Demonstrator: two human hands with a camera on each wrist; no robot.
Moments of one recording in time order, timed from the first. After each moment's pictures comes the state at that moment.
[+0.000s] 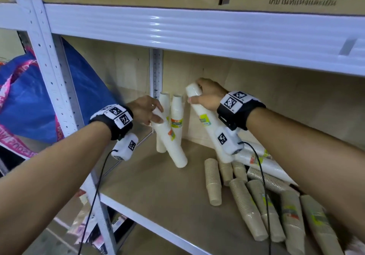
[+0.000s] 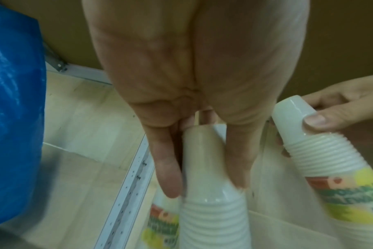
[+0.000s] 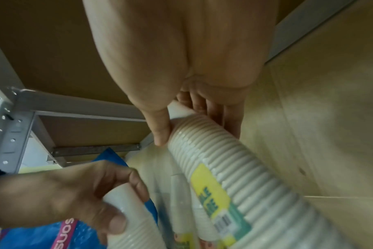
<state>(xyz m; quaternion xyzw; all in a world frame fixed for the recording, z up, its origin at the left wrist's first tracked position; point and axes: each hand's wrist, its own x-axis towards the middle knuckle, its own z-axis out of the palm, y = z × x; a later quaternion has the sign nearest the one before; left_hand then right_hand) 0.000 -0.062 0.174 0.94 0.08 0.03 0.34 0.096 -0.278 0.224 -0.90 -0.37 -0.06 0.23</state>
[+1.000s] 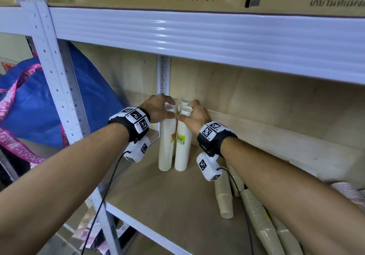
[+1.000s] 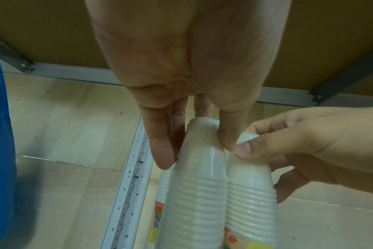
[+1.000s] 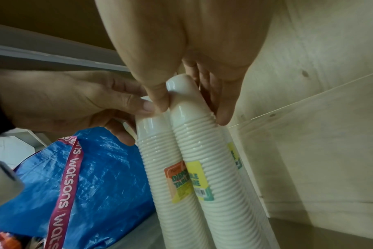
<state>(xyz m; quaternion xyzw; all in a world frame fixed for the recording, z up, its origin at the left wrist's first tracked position) 0.029 -0.061 0.178 0.96 0.10 0.13 0.23 0.096 -0.211 0.146 -0.86 -0.29 -0.04 0.42</state>
